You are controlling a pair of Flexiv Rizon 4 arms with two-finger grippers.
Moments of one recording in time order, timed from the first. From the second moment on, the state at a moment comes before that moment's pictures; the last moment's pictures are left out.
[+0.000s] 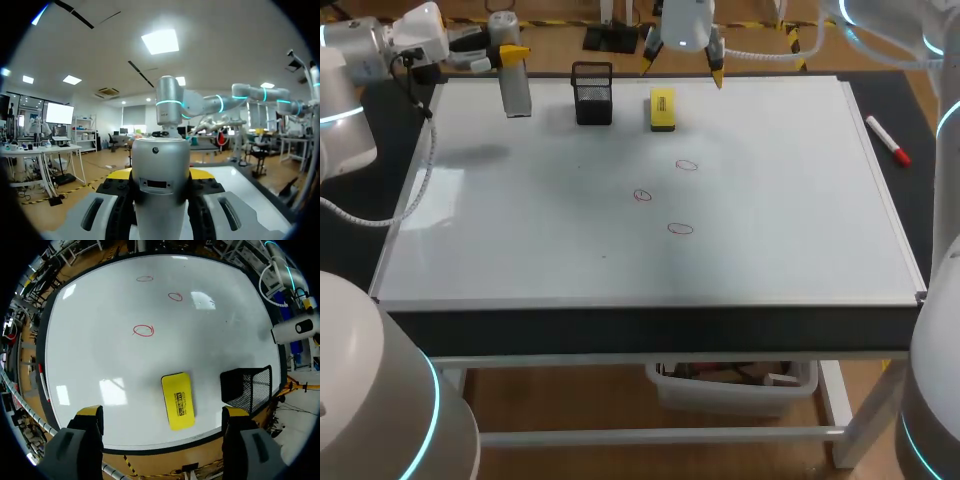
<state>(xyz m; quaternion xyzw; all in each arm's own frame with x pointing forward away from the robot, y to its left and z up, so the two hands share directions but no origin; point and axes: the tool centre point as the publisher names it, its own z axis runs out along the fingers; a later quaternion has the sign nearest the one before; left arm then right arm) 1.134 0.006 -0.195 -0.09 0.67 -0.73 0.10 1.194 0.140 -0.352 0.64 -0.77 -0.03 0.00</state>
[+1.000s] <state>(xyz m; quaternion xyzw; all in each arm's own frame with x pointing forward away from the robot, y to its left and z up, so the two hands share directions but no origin) 1.134 0.006 -0.195 -0.09 0.67 -0.73 0.10 1.191 0.162 -0.389 0.70 -0.71 -0.06 0.03</state>
